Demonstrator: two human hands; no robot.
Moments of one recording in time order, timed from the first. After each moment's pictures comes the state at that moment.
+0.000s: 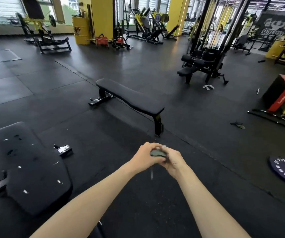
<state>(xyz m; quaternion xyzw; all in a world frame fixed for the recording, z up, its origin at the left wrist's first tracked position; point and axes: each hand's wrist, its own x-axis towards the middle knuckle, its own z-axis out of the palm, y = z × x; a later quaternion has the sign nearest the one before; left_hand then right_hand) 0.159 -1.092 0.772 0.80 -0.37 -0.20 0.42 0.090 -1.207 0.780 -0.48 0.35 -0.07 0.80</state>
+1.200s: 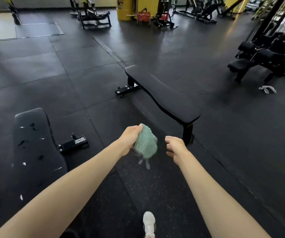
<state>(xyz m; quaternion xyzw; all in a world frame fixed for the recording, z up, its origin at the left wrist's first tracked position) 0.498 -1.176 0.745 0.70 0.06 -0.28 0.65 0.447 -1.339 0.729 -0.66 0.40 0.06 0.64</state>
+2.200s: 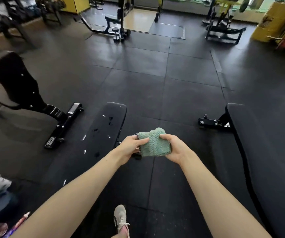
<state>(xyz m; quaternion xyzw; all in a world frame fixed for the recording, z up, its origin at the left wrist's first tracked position) 0.736 -0.922 0.715 0.58 0.25 -0.06 0.77 0.828 -1.070 0.738 -0.55 0.12 0.47 0.68</state>
